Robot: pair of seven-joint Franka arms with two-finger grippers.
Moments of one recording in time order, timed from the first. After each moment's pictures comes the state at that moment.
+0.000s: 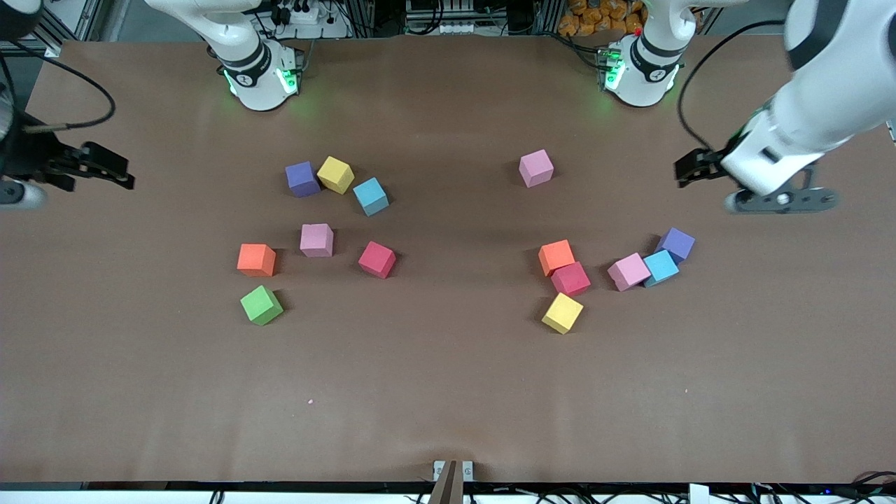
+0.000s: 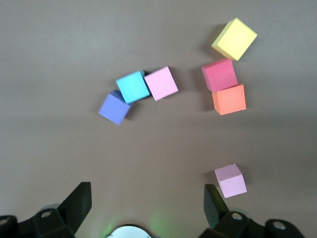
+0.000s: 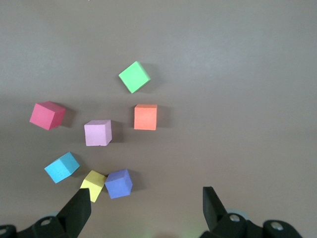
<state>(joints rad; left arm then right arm) -0.06 0.02 -0.18 -1.73 -0.01 1.58 -0.27 0.02 0.04 -0.02 -1.57 0.06 1.49 -0.01</state>
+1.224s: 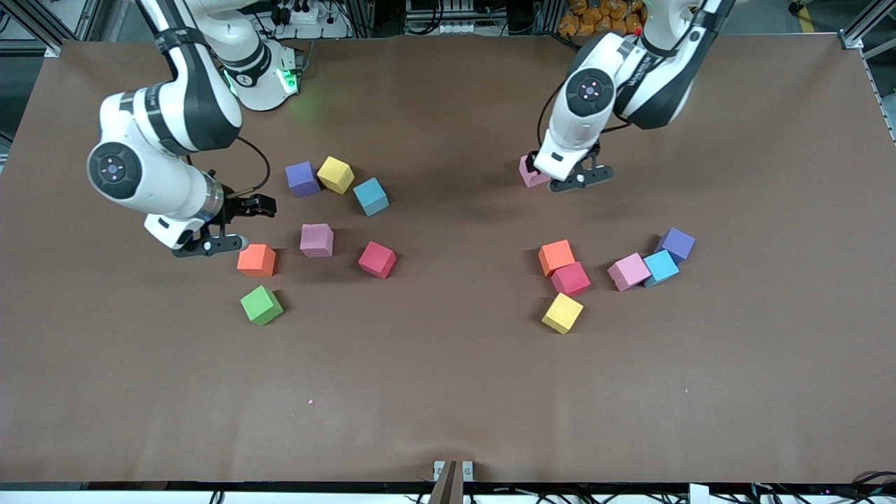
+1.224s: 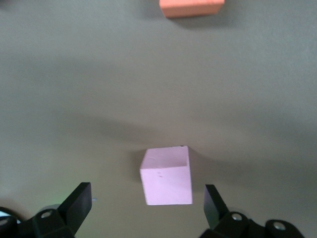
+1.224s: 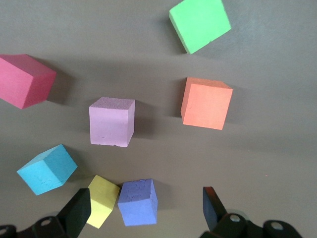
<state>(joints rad) -0.07 0.02 -0.63 -2.37 -0.08 2.19 -0.91 0.21 0.08 0.00 -2.10 0.09 1.96 0.05</state>
